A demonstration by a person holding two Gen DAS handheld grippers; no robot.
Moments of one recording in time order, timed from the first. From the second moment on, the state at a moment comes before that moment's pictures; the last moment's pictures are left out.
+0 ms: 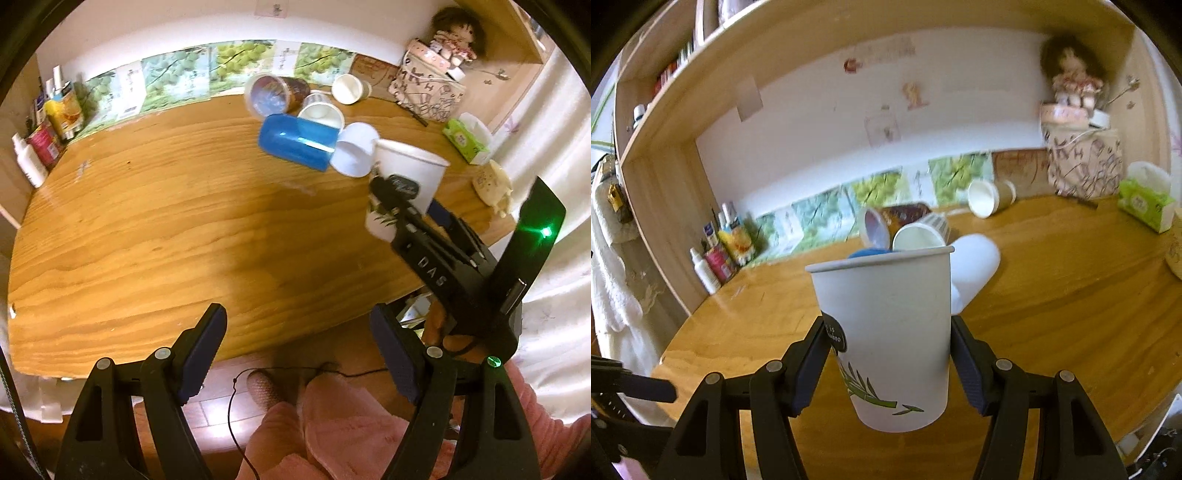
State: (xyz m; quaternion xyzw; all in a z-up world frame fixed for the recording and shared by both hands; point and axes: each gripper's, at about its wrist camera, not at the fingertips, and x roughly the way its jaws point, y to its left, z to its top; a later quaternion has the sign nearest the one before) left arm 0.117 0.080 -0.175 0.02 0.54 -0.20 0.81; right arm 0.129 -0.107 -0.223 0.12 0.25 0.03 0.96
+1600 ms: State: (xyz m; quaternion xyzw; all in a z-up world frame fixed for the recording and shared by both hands) left arm 0.097 0.068 -0.203 0.07 0.60 -0.21 0.77; right arm 0.093 -0.100 -0.277 0.08 0.23 0.02 0.97
